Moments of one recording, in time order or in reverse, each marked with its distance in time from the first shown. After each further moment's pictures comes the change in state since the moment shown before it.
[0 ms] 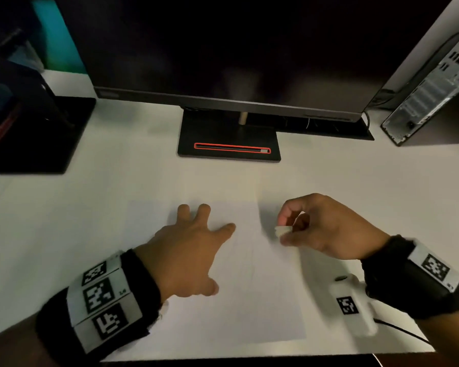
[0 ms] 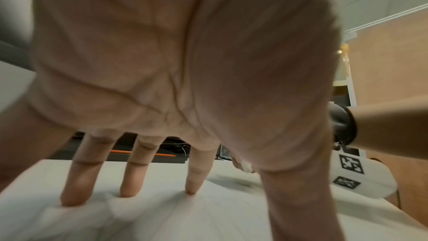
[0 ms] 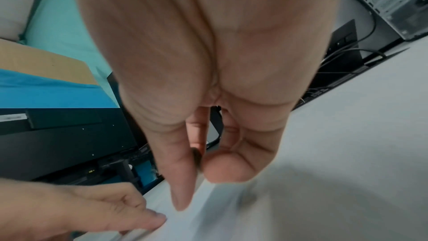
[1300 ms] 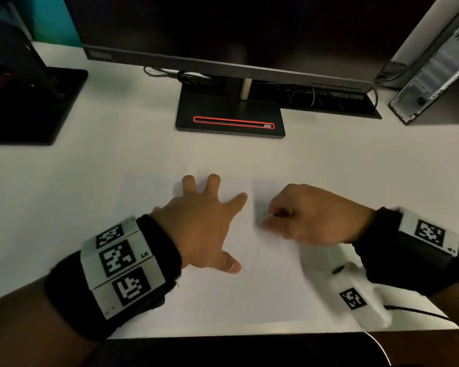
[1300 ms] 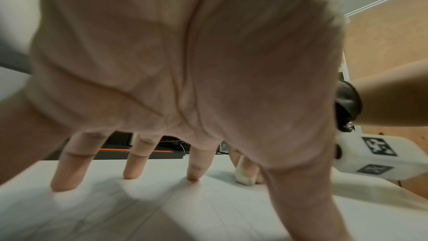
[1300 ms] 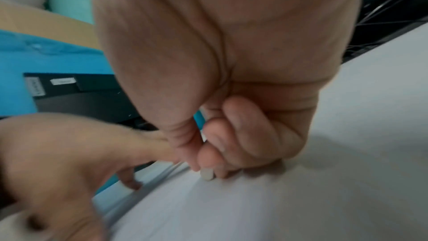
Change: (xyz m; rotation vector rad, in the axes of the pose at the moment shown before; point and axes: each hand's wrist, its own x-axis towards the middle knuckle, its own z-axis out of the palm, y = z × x) left_hand 0.020 0.010 0.014 0.050 -0.009 -0.066; right_hand 0.013 -0.010 0.032 -0.368 -0.104 -0.058
